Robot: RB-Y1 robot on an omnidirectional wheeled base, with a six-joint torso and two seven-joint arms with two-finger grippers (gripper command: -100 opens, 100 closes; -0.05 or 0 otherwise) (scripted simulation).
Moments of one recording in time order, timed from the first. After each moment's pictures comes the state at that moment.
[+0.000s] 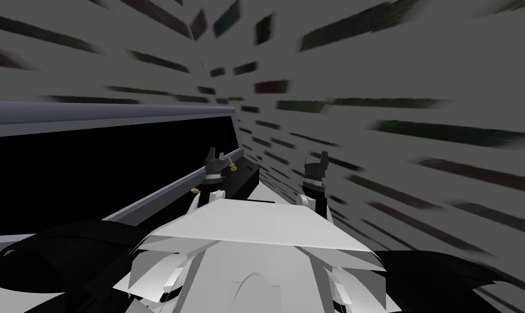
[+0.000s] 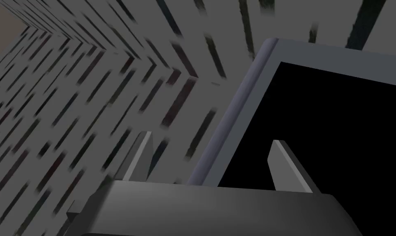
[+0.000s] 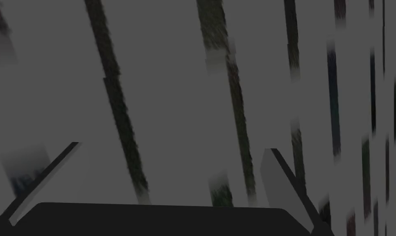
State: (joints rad) left arm 0.52 -0.01 0.05 -2.20 -0.10 -0.46 0.17; right arm 0.49 0.00 -0.04 -2.25 -0.06 -0.42 0.00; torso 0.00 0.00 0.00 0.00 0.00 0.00
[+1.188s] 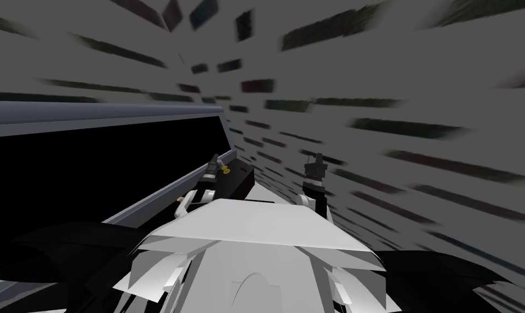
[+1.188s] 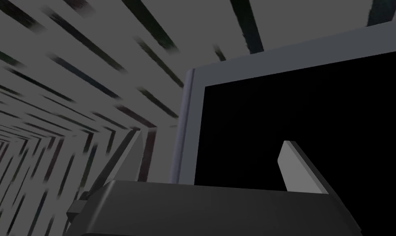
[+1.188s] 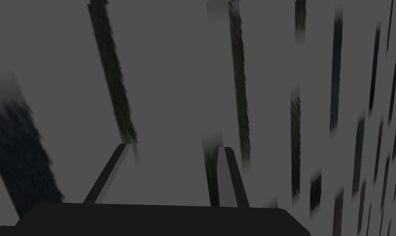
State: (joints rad) left arm 0.41 0.23 0.20 -1.89 -0.17 -0.39 0.11; right arm 0.49 0.00 -0.04 -2.25 -0.06 -0.42 0.00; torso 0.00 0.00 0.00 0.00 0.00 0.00
